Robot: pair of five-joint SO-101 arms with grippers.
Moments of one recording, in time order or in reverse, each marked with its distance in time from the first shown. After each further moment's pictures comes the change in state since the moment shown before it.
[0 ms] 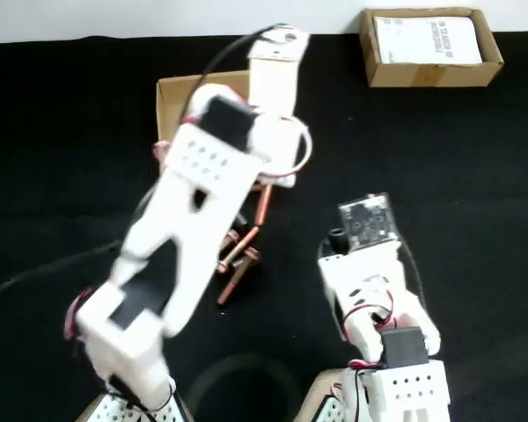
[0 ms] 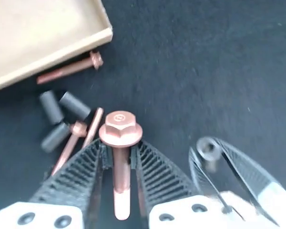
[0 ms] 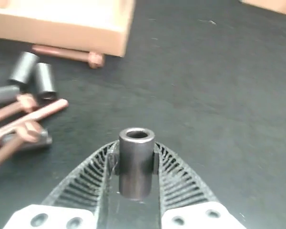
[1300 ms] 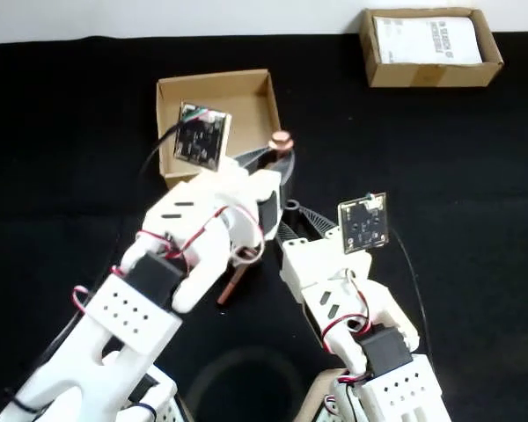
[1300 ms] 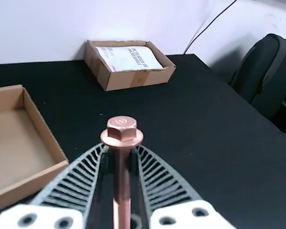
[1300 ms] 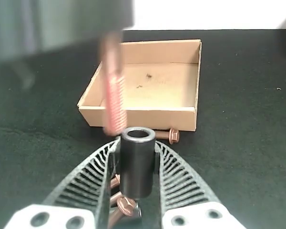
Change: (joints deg) left arm 3.2 -52.6 79.2 -77.5 -0.4; right arm -13.3 0.0 0.5 -16.6 -18.4
